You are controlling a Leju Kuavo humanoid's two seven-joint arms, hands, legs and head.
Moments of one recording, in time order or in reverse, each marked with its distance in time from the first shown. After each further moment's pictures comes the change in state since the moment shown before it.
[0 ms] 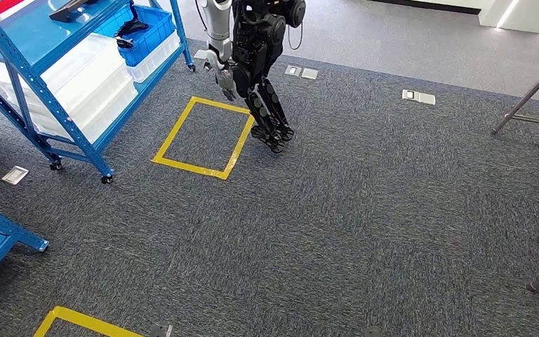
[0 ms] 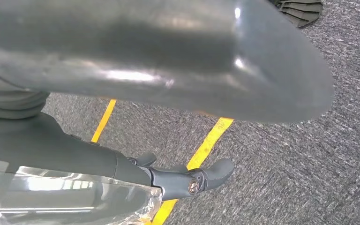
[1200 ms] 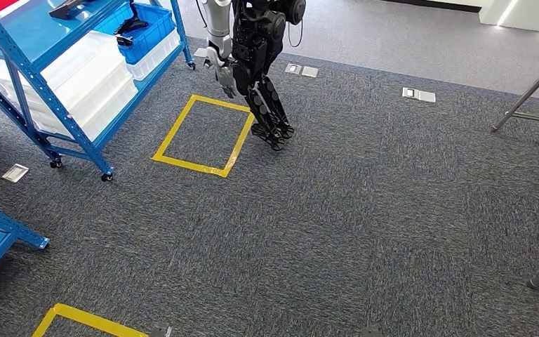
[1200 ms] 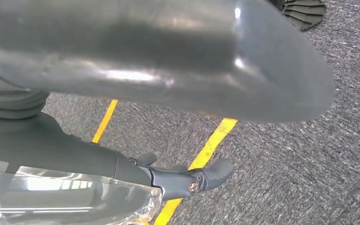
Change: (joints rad) left arm 0.006 0.000 0.000 0.000 0.008 -0.003 -0.006; right arm 0.001 0.001 0.022 0.000 -0.027 0.002 0.005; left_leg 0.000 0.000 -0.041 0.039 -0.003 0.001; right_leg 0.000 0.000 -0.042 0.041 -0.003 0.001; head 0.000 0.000
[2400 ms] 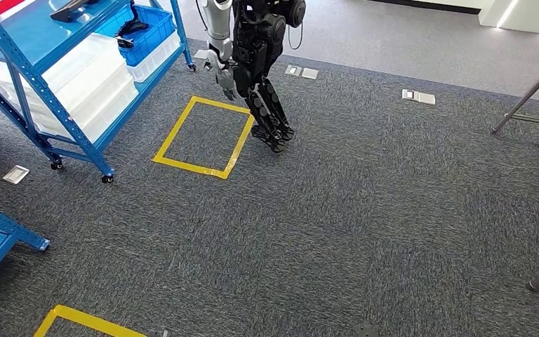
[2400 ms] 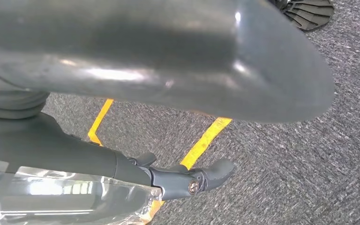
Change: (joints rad) left arm 0.013 -0.004 0.002 0.000 0.055 0.022 -0.017; right arm -0.015 0.003 0.074 0.000 0.026 0.005 0.010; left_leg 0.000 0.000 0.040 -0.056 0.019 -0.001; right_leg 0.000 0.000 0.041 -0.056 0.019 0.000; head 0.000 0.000
